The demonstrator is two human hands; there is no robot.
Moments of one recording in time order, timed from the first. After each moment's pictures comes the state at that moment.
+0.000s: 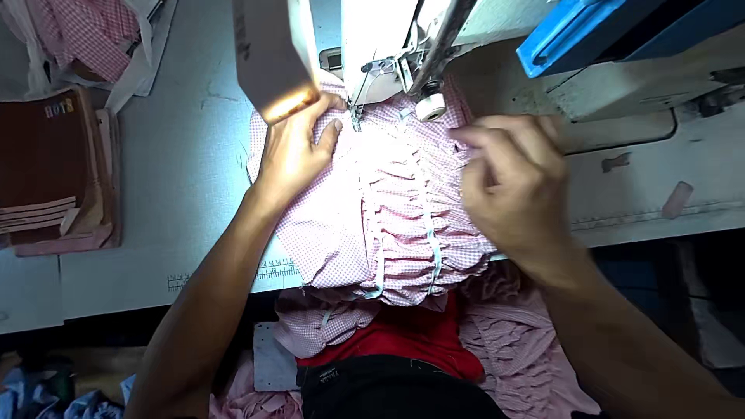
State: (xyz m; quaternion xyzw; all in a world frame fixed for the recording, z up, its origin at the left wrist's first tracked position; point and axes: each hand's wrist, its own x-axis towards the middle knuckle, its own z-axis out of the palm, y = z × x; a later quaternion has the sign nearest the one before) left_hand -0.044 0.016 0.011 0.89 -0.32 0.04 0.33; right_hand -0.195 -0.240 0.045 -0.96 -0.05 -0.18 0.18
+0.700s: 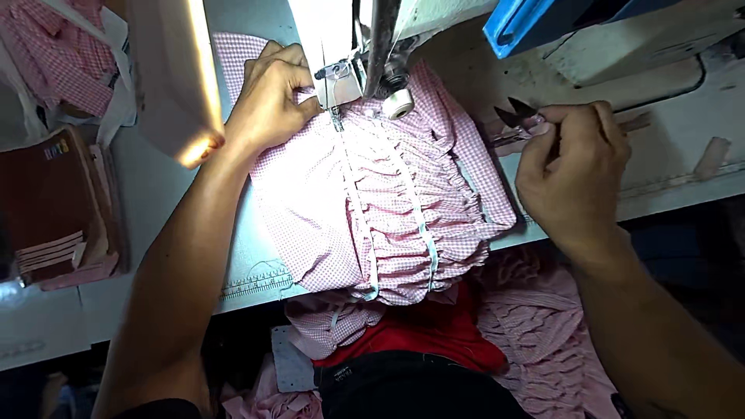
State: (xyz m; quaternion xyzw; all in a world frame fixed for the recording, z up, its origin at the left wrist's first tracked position) left_hand 0.027 0.003 0.032 0.87 -0.44 -0.03 0.23; right_hand -0.226 -0.298 0.008 -0.96 0.17 -0.17 0.17
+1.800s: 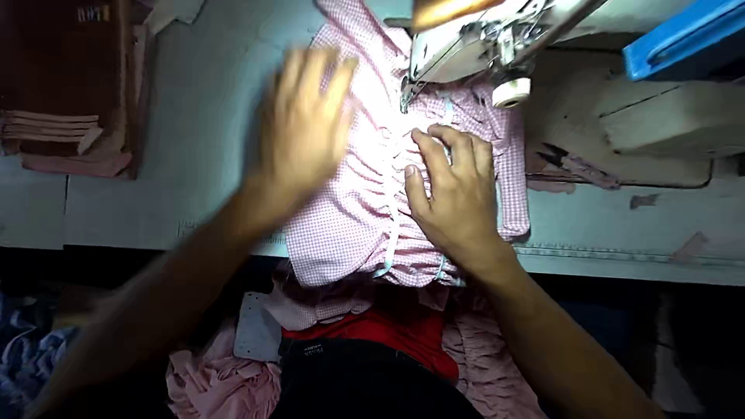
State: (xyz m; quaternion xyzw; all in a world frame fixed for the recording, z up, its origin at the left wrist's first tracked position) left_hand -0.072 0.059 0.033 0.93 -0.32 0.09 0.13; right_hand -0.178 -0.177 0.015 -0.98 -0.08 -0.05 0.16
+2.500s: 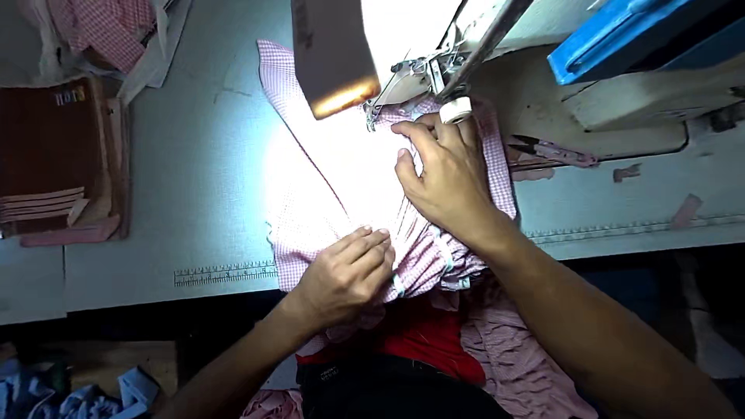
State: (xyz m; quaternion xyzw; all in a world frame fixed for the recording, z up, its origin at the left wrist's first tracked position) left_hand -0.201 0.030 -0.007 0.80 -0.51 0.10 0.30; right_hand -0.138 -0.192 0.009 -0.98 -0.01 -0.08 0.18
